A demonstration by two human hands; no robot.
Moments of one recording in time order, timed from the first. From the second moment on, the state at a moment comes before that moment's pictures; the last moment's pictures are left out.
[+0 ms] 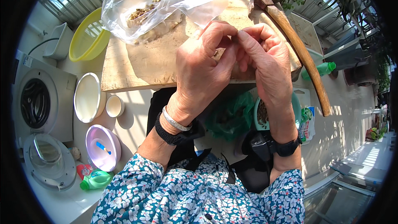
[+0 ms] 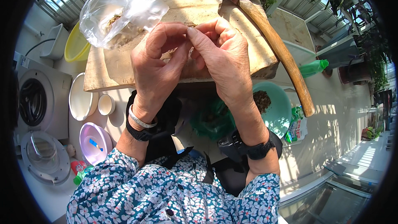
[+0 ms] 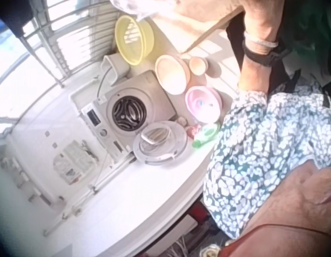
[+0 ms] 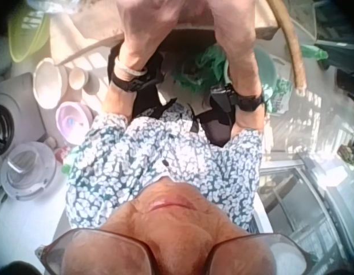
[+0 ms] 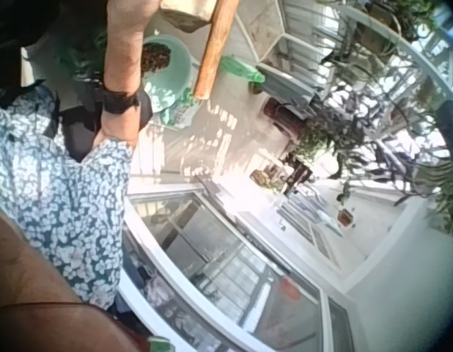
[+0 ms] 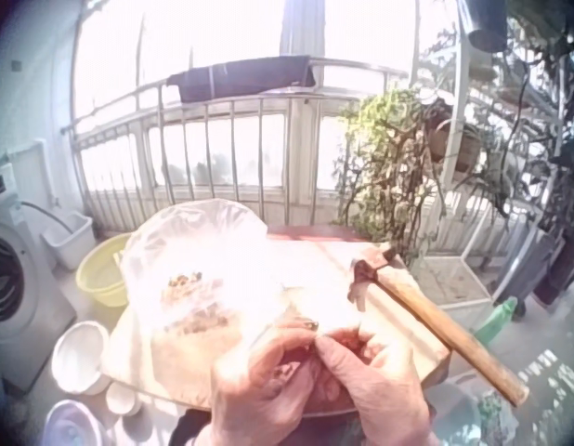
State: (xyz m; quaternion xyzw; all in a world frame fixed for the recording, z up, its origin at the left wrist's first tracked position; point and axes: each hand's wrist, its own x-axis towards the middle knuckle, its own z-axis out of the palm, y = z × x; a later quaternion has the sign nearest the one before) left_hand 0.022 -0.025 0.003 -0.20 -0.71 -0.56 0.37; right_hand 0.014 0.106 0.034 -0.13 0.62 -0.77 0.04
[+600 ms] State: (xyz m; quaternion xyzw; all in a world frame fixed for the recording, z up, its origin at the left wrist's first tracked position) left_hand 0.023 -0.021 0.007 -0.18 -0.75 -0.47 0.42; right_hand 0.016 0.097 0.029 -0.10 0.60 -0.80 0.03
